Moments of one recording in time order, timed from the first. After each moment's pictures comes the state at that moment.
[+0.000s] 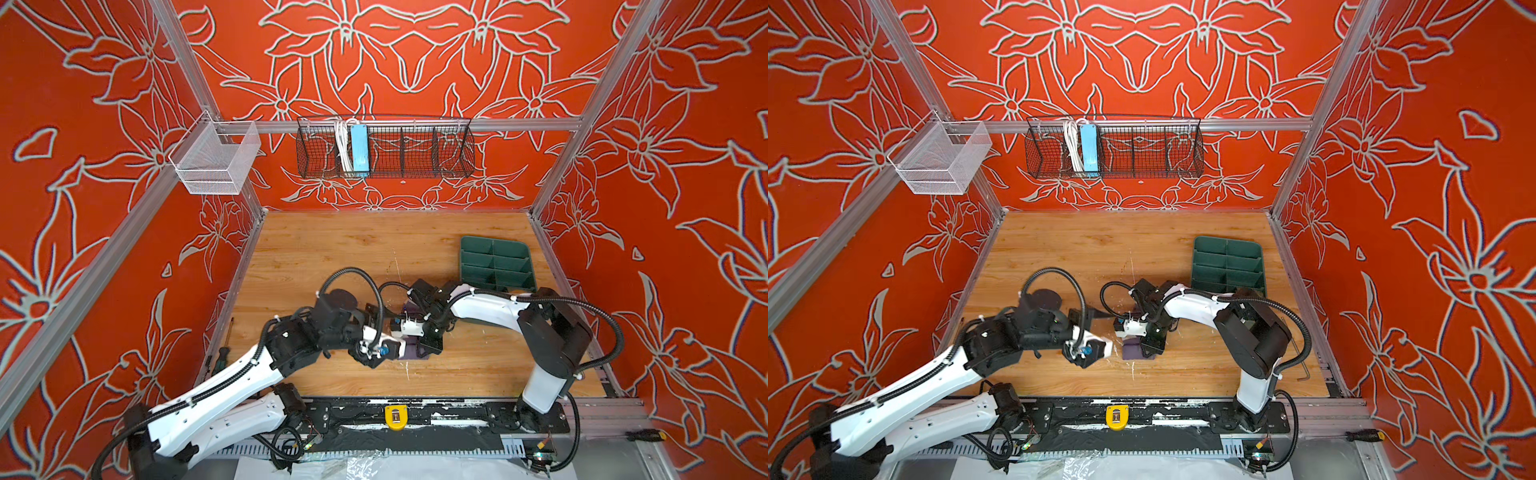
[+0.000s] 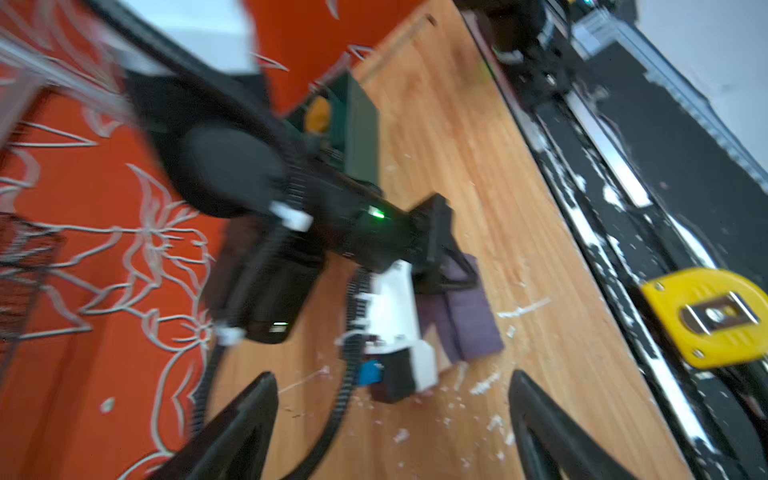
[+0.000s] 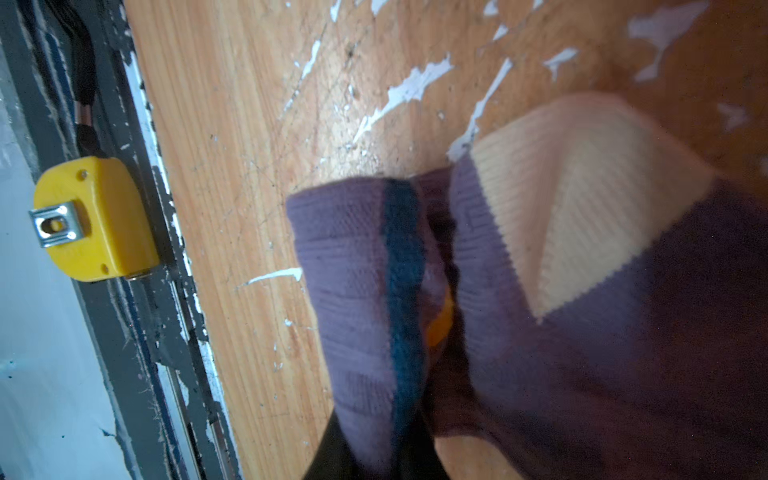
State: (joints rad) left arm -0.88 0.87 0.75 -0.55 0.28 1.02; right arm 0.79 1.77 1.08 -0.86 -0.44 -0.54
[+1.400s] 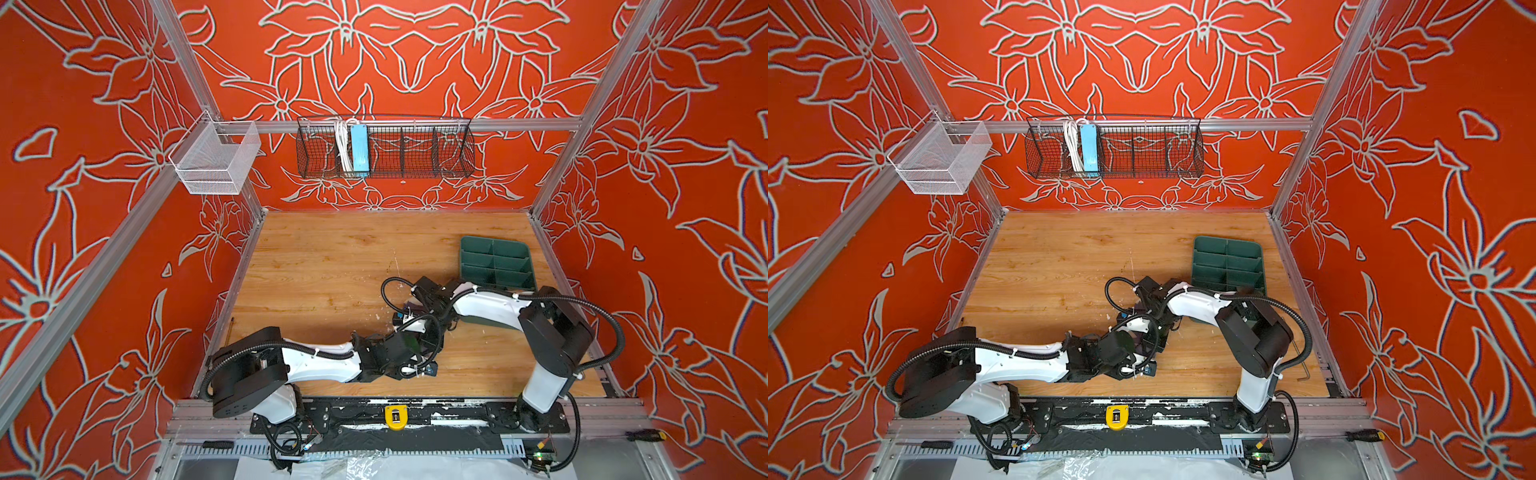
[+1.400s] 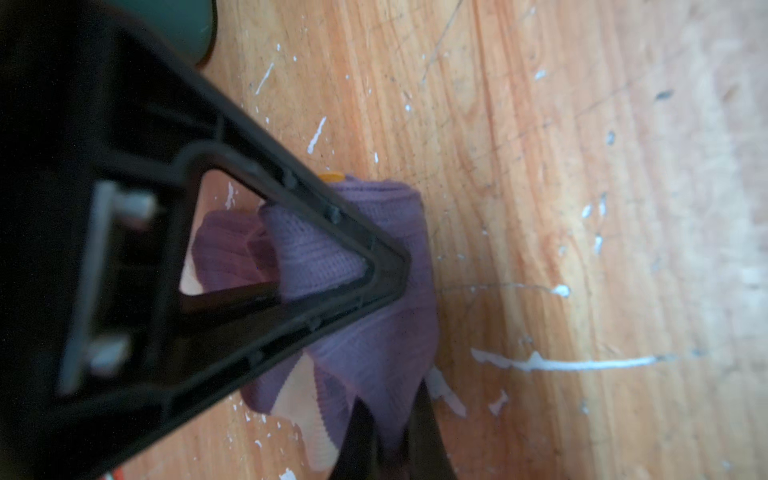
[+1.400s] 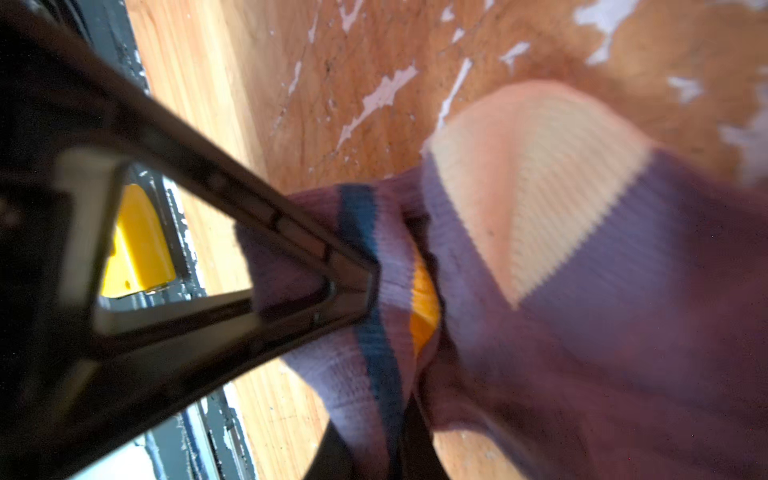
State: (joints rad) left arm -1.13 1.49 0.68 -0.15 -0.19 0.77; right arm 0.75 1.74 1.06 -0.83 -0.46 -0.48
